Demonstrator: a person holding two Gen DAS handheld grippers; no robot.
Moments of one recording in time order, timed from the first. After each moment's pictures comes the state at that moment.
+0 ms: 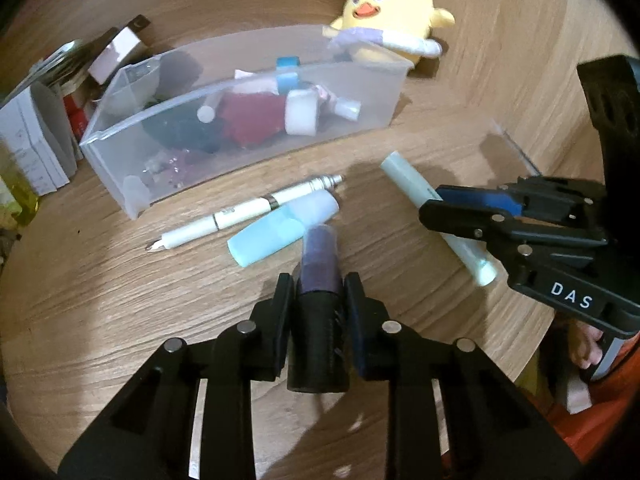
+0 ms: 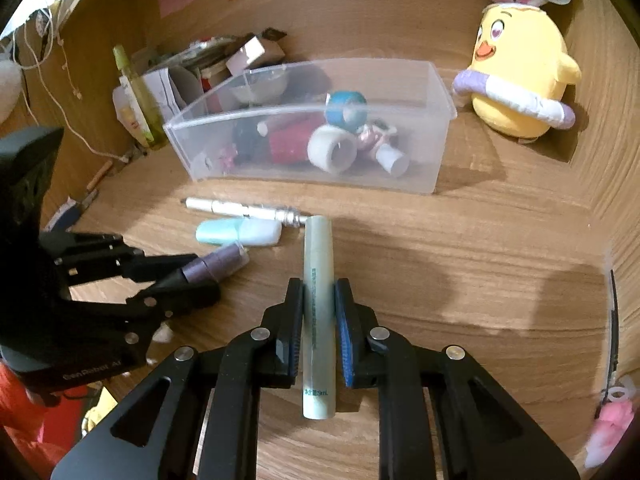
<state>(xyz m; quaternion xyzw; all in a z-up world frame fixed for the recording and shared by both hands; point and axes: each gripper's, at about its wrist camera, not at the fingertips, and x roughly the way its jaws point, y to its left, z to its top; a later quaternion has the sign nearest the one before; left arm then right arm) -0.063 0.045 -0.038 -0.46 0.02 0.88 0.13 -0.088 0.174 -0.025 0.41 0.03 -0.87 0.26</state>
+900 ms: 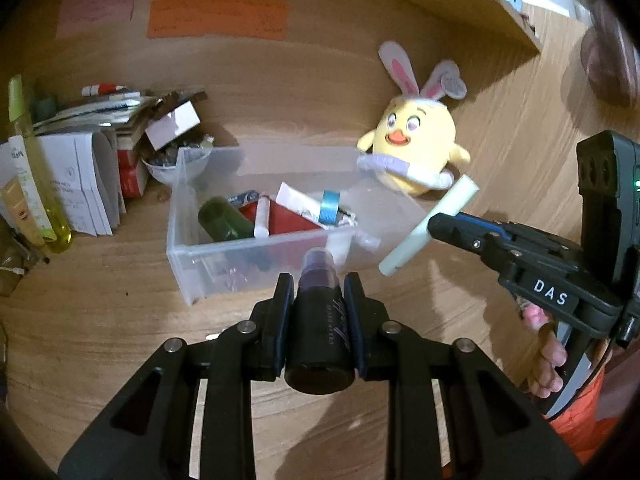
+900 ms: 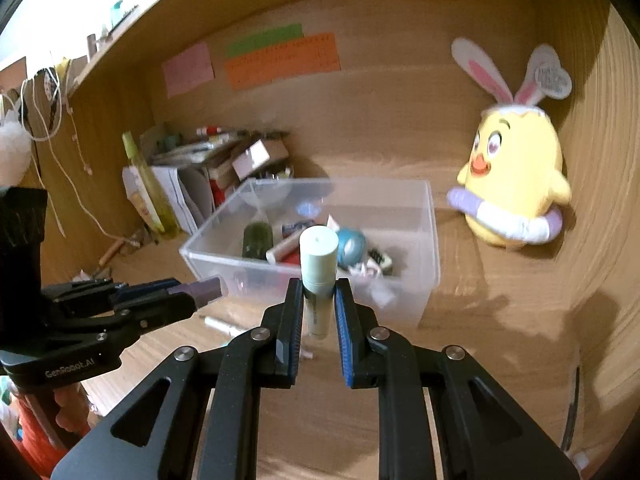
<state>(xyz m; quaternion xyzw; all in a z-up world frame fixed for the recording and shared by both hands) -0.072 -0.003 0.037 -0.34 -0.08 0.93 0.11 -0.121 0.170 0.056 0.31 0.00 -0.91 0.26</state>
